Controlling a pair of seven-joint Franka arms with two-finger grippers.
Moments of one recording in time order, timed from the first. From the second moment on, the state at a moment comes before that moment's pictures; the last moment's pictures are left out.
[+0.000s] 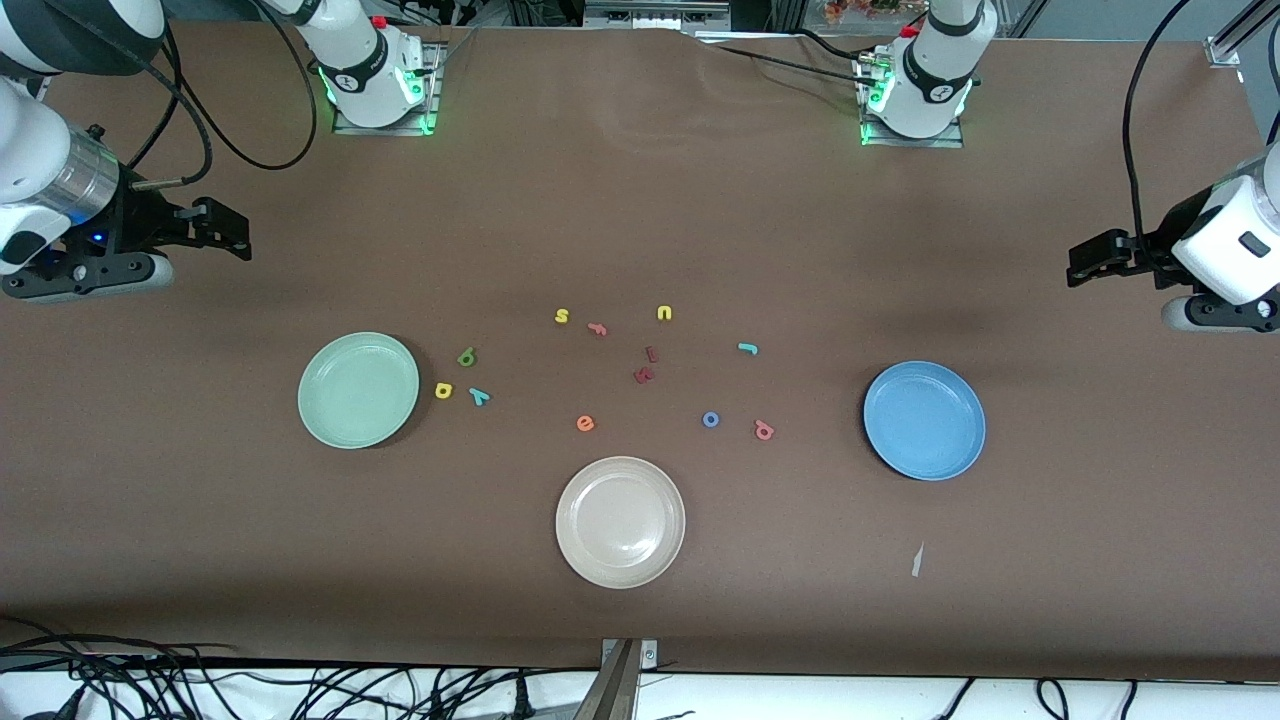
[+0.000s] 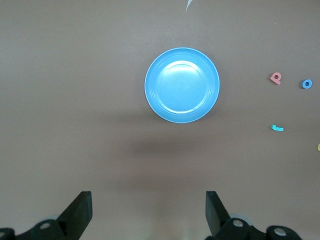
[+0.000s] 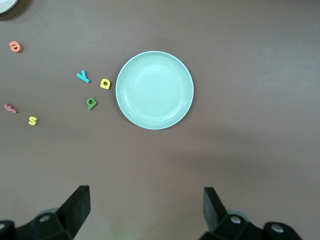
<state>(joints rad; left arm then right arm) 0.04 0.15 -0.07 -1.46 0.03 1.47 -0.01 0.14 0.04 -0.05 -1.67 -0.01 1.62 -0.08</state>
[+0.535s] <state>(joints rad) 0.03 0.18 -0.08 -1.46 -0.01 1.47 -0.01 0.14 0.04 -0.05 -1.67 -0.01 1.62 -0.08</state>
